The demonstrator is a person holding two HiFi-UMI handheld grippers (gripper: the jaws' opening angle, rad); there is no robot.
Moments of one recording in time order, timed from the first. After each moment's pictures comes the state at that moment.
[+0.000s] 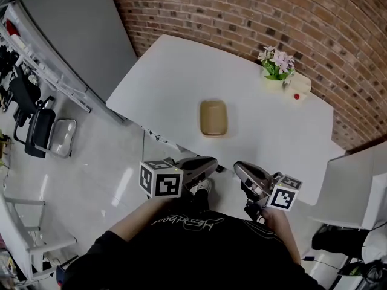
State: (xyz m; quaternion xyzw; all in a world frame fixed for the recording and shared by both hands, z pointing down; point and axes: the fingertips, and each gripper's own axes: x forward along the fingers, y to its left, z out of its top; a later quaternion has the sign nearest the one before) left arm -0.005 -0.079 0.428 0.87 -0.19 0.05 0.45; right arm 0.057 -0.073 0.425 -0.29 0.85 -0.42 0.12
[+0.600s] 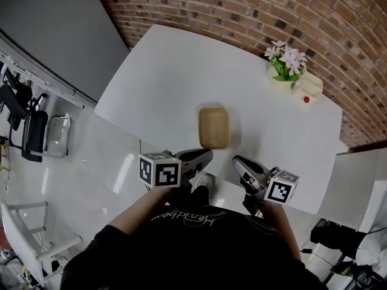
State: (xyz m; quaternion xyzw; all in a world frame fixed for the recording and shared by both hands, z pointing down) left arm -0.012 -0.185 0.487 0.83 -0.21 0.08 0.50; right arm 0.062 -0.169 0.483 -0.33 0.82 -0.47 0.08
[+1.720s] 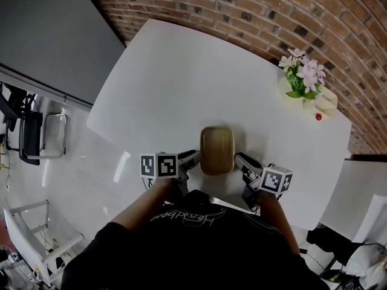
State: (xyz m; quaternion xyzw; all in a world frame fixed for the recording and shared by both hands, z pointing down) left arm -0.052 -0.273 0.616 0.72 -0.30 0.13 0.61; right arm 0.087 -0.265 0.613 -0.39 0.74 -0.55 0.00
